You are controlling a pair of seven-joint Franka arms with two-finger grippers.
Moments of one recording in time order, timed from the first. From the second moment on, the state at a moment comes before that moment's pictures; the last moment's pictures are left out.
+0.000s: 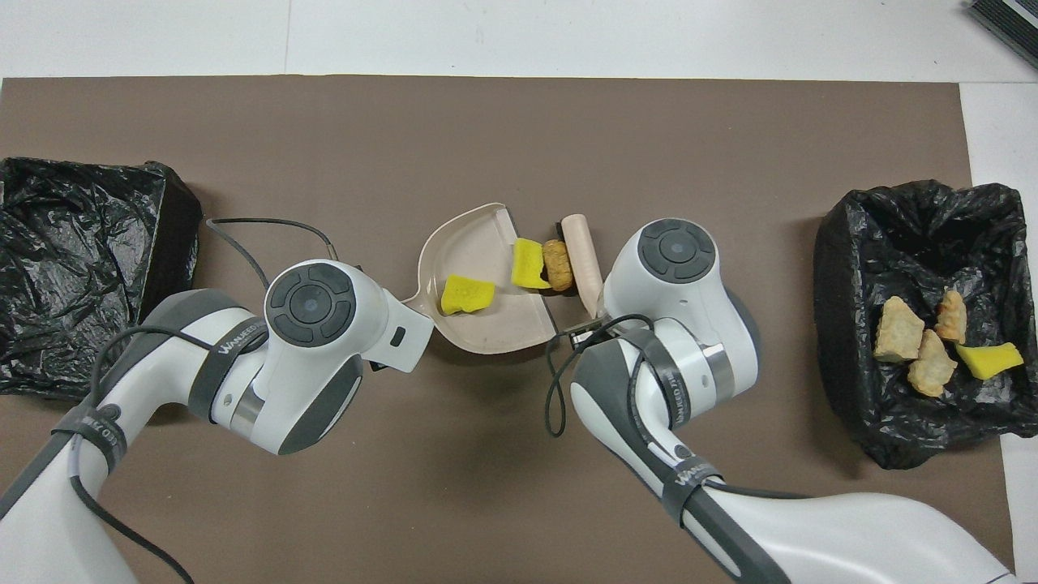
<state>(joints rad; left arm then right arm) -0.28 0.14 -0.21 -2.10 0.17 2.27 0.70 0.34 0.31 0.14 -1.93 0.11 2.10 0.16</state>
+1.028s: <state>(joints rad) -0.20 0.14 -0.21 -2.09 0.17 2.29 0.99 0.28 0.25 0.16 -1.90 0.21 1.91 0.13</state>
